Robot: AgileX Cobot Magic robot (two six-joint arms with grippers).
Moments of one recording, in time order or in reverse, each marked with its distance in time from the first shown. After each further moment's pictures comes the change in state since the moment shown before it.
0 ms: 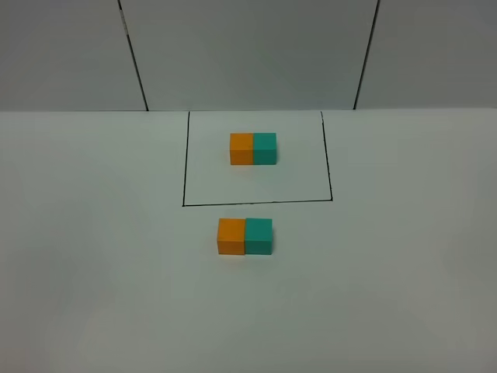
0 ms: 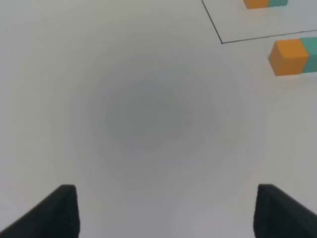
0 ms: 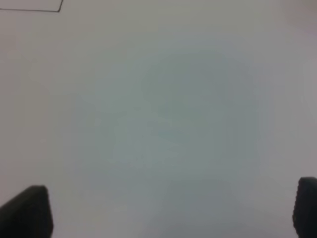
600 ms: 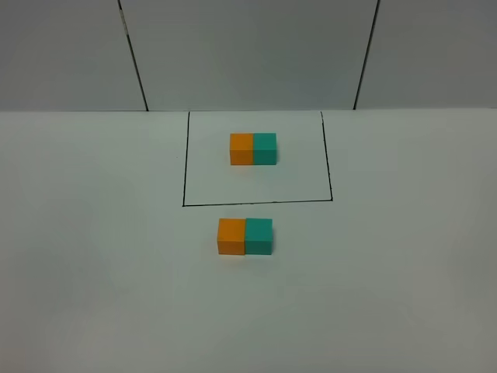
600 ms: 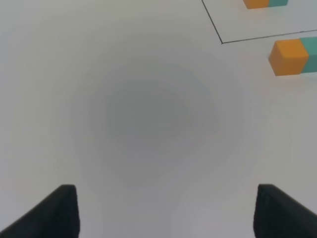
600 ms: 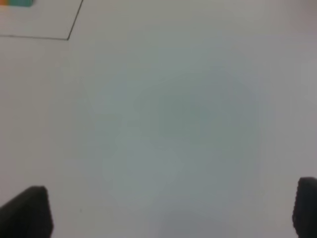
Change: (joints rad) left arm 0.000 0.000 0.000 0.000 0.000 0.000; right arm 0.049 -0.150 0.021 -0.042 0.008 0.061
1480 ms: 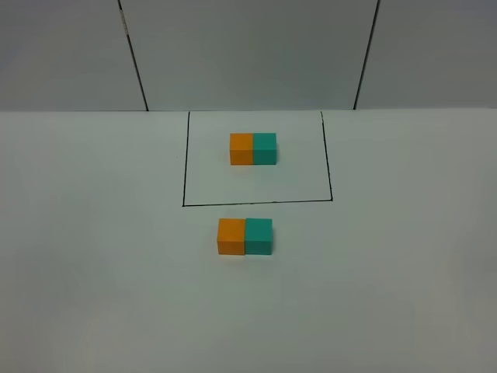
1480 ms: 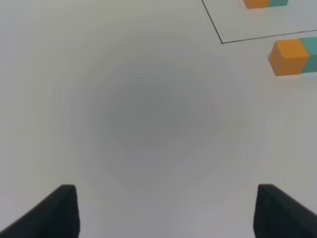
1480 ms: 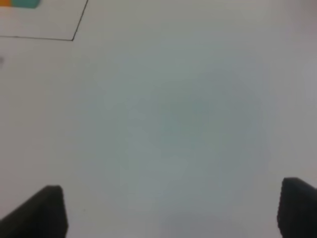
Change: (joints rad) left arm 0.000 0.000 0.000 0.000 0.000 0.000; right arm 0.029 0.000 0.000 -0.012 0.000 0.018
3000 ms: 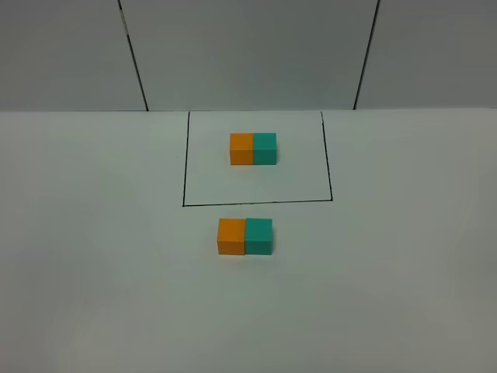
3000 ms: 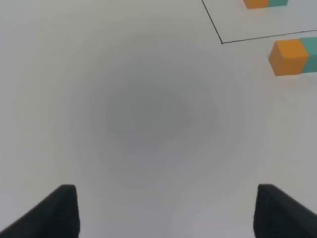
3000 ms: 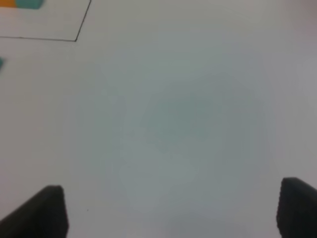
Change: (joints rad) left arm 0.000 0.000 0.000 0.000 0.000 0.000; right arm 0.001 0.000 0.000 0.009 0.000 0.001
